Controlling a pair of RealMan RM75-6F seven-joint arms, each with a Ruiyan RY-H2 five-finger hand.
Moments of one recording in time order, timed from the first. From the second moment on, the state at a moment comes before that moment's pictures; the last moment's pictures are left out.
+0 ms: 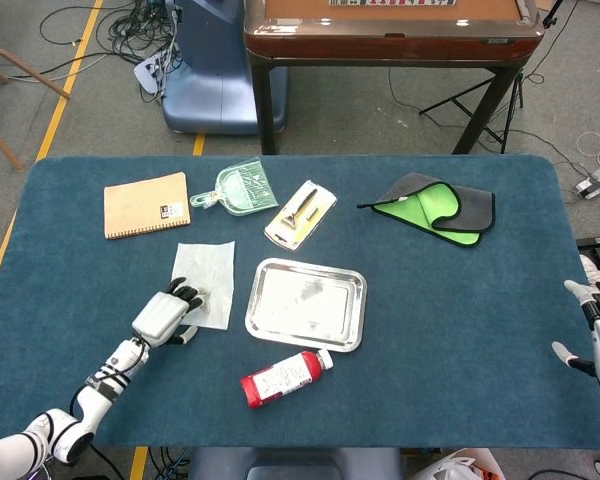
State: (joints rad) left arm -0.59 -1.60 -0.01 -1.11 1.52 1.03 -0.11; right arm 0.03 -1.05 0.10 -1.62 -1.44 1.52 -0.07
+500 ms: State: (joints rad) left arm -0.62 -1.63 -0.03 -1.03 1.55 1.09 -0.19; right arm 0.03 -1.05 0.10 -1.61 -1.43 1.53 -0.07
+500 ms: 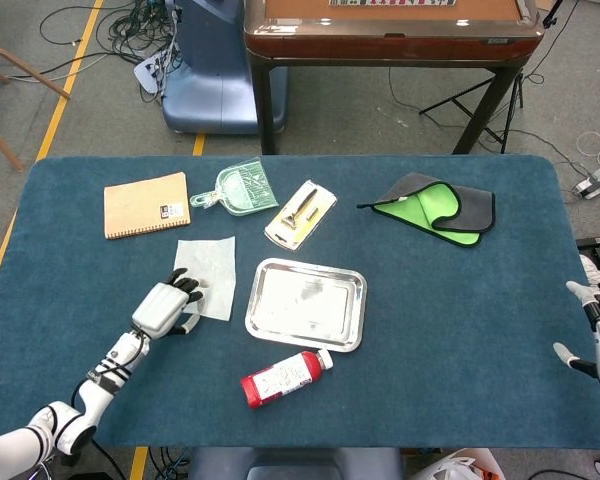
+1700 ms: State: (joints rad) left arm -0.83 -1.67 -0.10 -1.15 1.67 1.15 -0.60; right arm 0.01 -1.04 0.10 -1.64 -1.44 1.56 -0.09
